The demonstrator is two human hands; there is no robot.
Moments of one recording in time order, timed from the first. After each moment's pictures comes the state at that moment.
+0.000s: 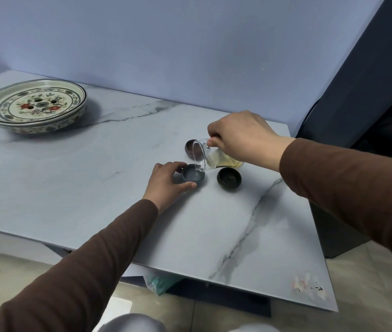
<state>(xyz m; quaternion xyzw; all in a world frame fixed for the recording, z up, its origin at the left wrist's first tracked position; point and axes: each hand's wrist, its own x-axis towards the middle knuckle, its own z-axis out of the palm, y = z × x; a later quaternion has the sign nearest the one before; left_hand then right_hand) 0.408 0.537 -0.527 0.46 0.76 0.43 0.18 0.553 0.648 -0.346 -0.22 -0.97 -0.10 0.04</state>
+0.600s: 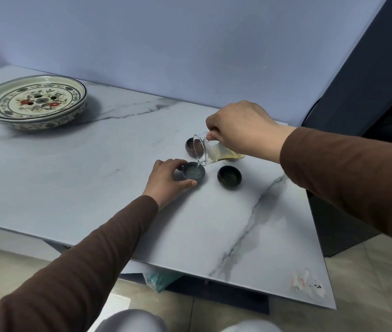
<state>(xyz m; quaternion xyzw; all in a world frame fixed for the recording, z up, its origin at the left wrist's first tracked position) 0.407 0.538 -0.524 0.46 0.76 0.42 0.18 0.545 0.645 -0.336 -0.20 -0.97 -0.16 0.02</state>
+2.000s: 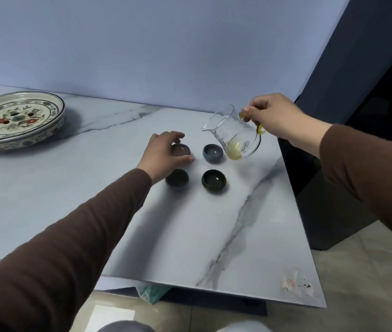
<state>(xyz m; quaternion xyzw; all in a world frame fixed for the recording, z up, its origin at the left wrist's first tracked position) 0.402 0.593 -0.460 0.53 0.73 0.41 0.14 0.622 0.727 -0.334 -0.43 -0.85 0.24 0.20</state>
